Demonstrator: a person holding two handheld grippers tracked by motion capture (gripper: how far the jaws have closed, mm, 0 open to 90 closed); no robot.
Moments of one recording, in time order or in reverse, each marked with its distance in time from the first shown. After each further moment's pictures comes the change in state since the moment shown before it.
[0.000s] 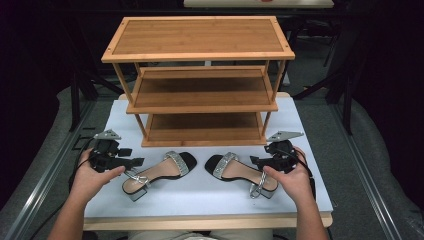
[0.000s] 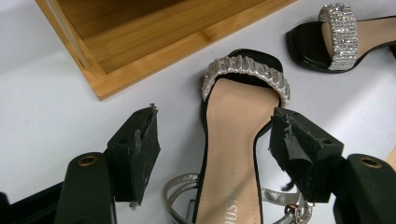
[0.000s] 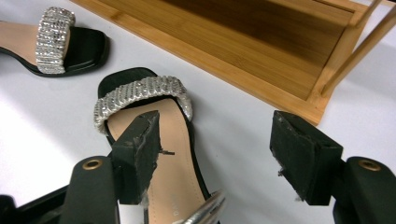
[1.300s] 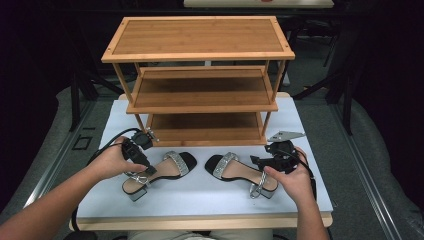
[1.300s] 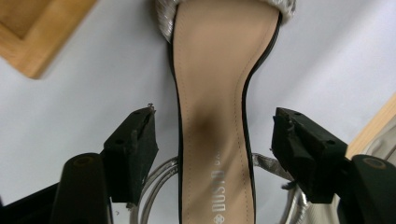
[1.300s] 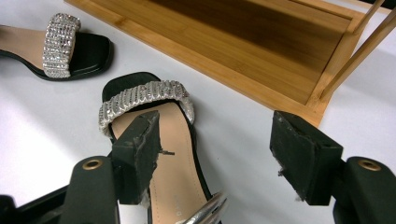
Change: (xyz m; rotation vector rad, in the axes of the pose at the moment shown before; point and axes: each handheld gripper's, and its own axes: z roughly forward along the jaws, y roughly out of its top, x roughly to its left) left arm -0.032 0.046 0.067 0.579 -0.021 0.228; right arm 0.002 0.000 -0.005 -0.021 0.006 -0.004
